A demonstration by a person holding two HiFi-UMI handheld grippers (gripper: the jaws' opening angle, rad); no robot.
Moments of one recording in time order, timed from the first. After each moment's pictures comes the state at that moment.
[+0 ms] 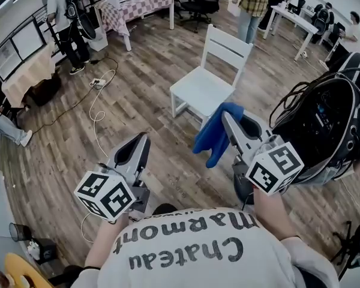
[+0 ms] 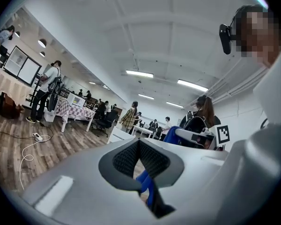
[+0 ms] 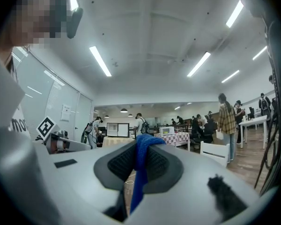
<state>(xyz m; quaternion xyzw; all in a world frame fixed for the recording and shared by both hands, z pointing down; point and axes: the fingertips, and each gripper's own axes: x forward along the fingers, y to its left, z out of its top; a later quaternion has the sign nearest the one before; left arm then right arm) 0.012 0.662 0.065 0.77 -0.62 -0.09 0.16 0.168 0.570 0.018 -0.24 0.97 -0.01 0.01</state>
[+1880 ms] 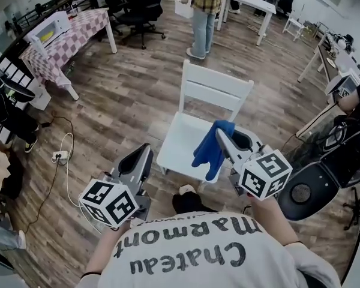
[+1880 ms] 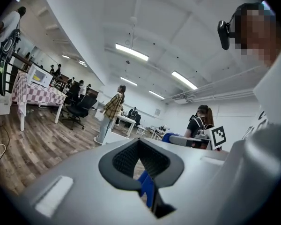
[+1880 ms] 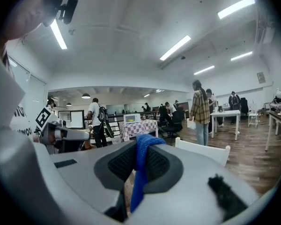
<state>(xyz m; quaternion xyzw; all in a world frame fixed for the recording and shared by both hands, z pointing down) -0.178 0.140 0.096 0.87 -0.44 -0.04 0.21 -0.006 0.108 0.080 -0.43 0.90 -0.08 -0.07</state>
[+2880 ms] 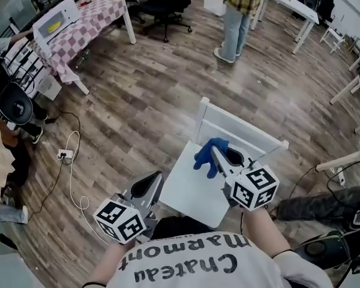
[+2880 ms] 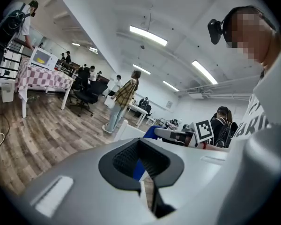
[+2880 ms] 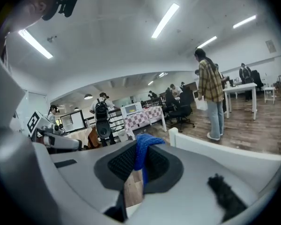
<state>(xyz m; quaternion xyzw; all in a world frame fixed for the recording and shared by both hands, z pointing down) -0.147 -0.083 0.188 0.84 -0.47 0.00 0.28 -0.014 -0.171 0.189 -0.35 0.91 -0.17 -0.09</state>
